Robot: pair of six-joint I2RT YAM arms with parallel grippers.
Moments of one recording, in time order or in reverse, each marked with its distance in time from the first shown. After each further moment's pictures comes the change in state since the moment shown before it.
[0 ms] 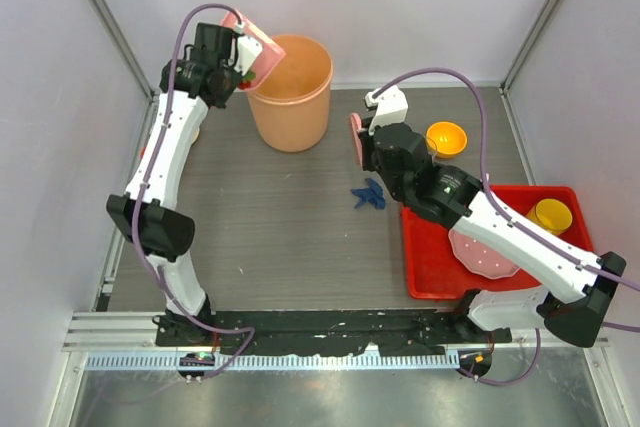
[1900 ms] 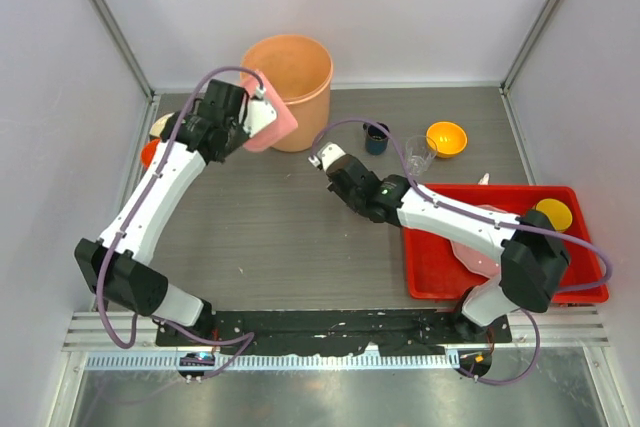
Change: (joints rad) left arm -0.121 -0.326 -0.480 0.143 -0.130 0.174; right arm -0.004 0.263 -0.193 -0.061 -0.116 -0.301
